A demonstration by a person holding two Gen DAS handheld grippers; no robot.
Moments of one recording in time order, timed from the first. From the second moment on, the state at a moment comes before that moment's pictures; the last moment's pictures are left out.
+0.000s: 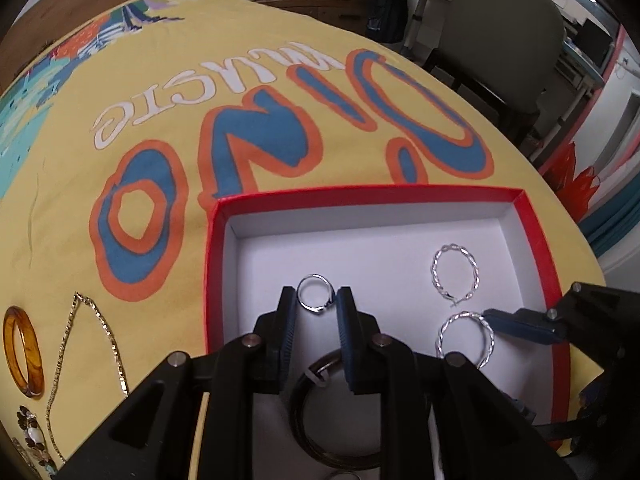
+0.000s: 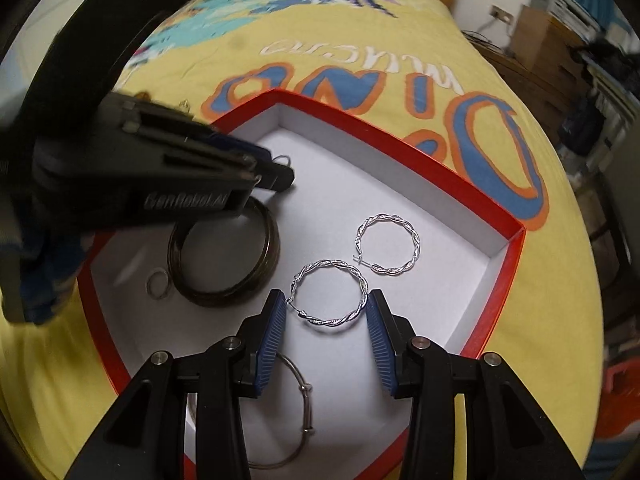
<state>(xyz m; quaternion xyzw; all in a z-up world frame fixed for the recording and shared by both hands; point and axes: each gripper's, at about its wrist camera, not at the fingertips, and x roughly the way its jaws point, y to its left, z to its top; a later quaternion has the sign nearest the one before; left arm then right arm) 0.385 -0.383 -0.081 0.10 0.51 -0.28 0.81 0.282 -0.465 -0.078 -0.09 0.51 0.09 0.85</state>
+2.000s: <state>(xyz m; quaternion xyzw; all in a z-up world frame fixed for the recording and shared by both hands) 0.010 0.053 0.029 0.00 0.40 -0.04 0.91 0.032 -0.263 0.037 0.04 0.41 0.13 0.90</state>
